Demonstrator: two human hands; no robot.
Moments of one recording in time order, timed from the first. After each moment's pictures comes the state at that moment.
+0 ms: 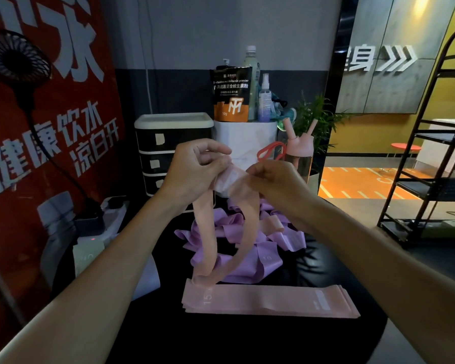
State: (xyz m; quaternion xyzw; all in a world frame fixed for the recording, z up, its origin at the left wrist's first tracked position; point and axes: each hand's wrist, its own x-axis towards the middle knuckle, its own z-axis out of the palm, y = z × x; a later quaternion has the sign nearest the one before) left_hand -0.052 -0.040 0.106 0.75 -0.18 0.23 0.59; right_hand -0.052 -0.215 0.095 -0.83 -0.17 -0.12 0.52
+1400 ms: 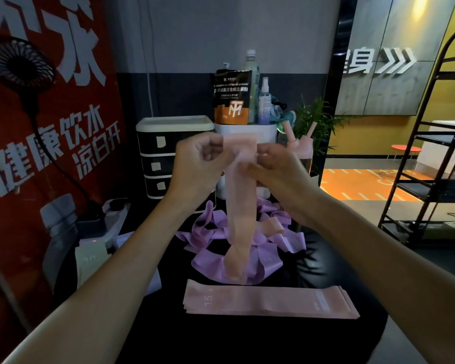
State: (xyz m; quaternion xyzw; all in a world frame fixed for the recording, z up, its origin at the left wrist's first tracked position) left_hand -0.063 -0.054 0.116 0.72 -0.23 0.31 0.58; right_hand -0.055 -0.214 0.110 -0.76 -0.21 -0.11 0.60
